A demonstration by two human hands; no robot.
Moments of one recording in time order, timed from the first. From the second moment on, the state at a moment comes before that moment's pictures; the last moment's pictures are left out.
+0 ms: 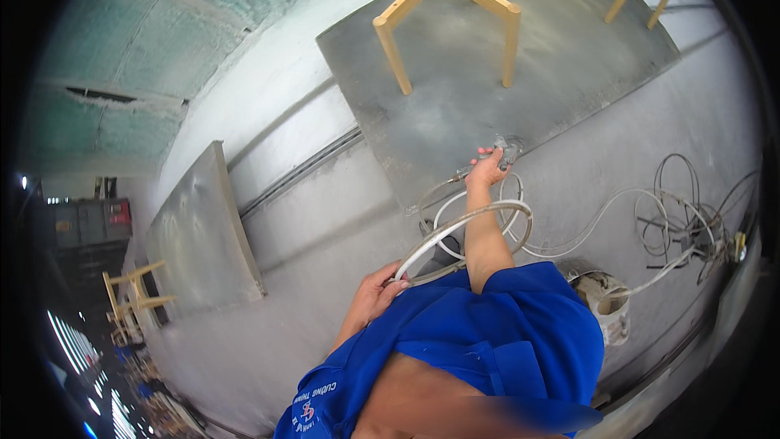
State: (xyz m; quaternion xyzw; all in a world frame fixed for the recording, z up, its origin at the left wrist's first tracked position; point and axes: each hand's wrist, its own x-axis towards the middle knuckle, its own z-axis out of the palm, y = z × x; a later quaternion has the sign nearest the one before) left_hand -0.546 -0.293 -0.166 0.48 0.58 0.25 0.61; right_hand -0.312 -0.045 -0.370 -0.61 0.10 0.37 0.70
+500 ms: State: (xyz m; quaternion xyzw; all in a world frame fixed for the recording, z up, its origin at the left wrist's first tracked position) left_hand -0.488 -0.381 -0.156 0.41 0.59 0.42 0.56; right_hand -0.361 -0.064 -0.167 -0.41 -0.43 0.55 0.58
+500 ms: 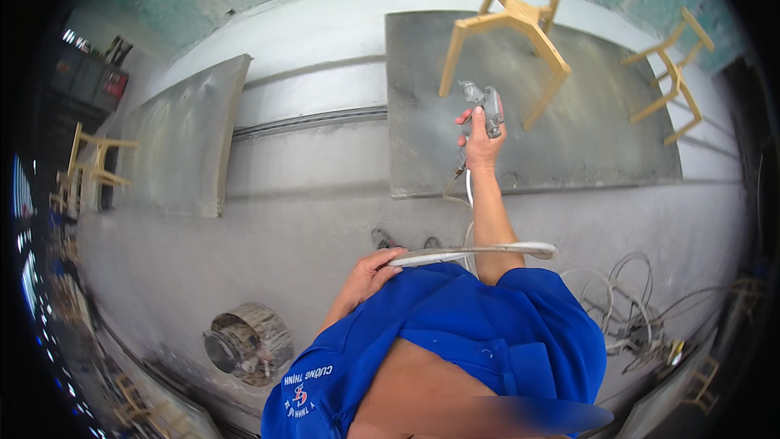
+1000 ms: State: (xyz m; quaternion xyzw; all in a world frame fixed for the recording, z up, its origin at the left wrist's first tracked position) left_hand -0.661 -0.558 -0.067 0.45 0.69 0.55 0.13; right_hand -0.499 -0.084 0.107 -0.23 -0.64 0.44 0.59
